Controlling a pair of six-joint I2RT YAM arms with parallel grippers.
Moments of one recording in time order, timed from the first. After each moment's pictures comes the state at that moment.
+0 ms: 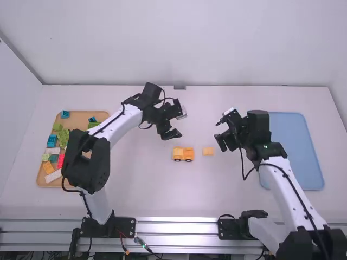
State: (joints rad) left arm -0.30 1.86 1.37 -0.59 0.62 0.84; right arm 0.12 1.22 0.86 -0.48 -0.26 -0.50
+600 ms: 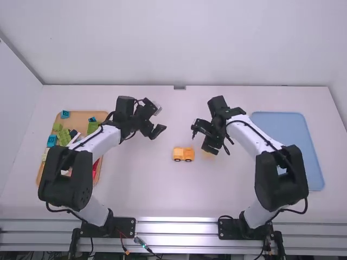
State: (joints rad) left arm -0.15 1.66 0.96 -0.06 0.50 0.43; right arm 0.33 1.75 1.20 -0.85 -0.08 -0.95
